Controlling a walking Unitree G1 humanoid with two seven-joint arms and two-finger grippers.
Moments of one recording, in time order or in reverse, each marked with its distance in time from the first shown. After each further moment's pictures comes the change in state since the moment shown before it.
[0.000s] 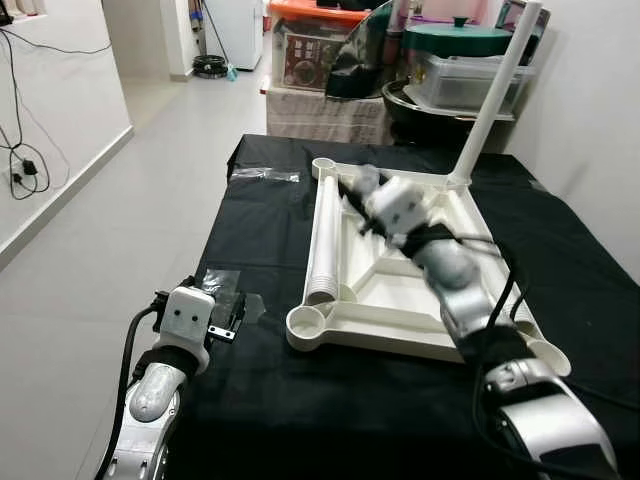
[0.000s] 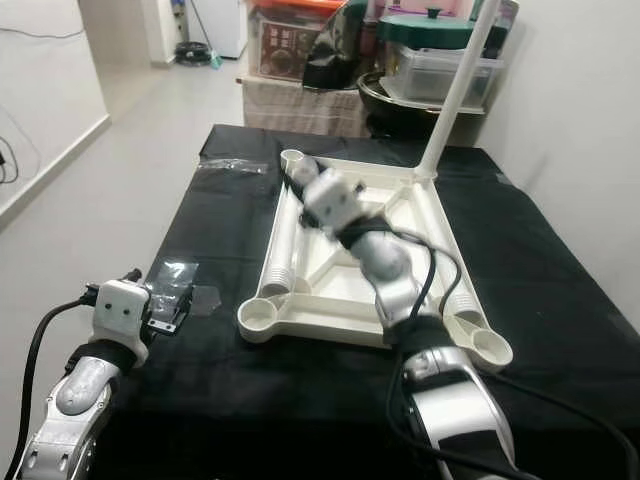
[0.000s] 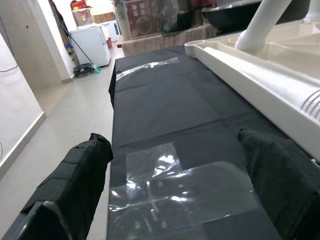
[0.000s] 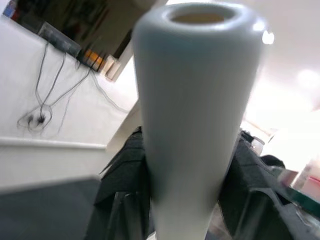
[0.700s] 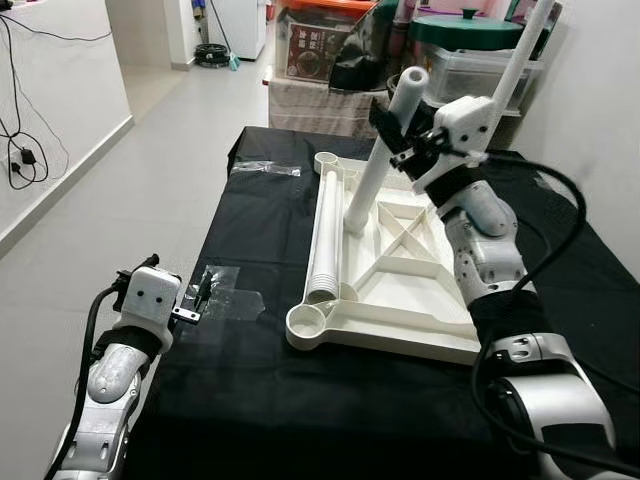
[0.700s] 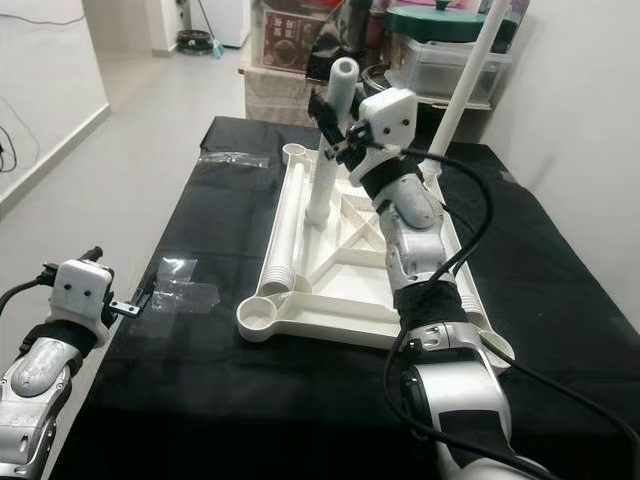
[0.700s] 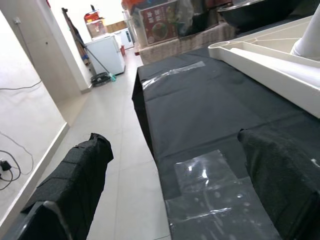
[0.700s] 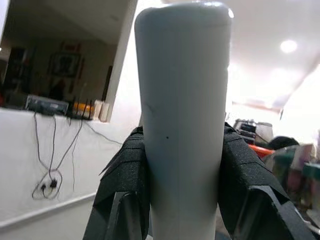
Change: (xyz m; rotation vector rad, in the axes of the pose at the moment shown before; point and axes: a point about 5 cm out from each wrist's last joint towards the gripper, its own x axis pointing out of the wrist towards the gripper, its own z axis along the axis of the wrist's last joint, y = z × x) left arm 0.006 0.034 0.012 0.089 -0.044 0.037; right arm 0.006 -0.046 0.027 0.307 -0.080 -0.116
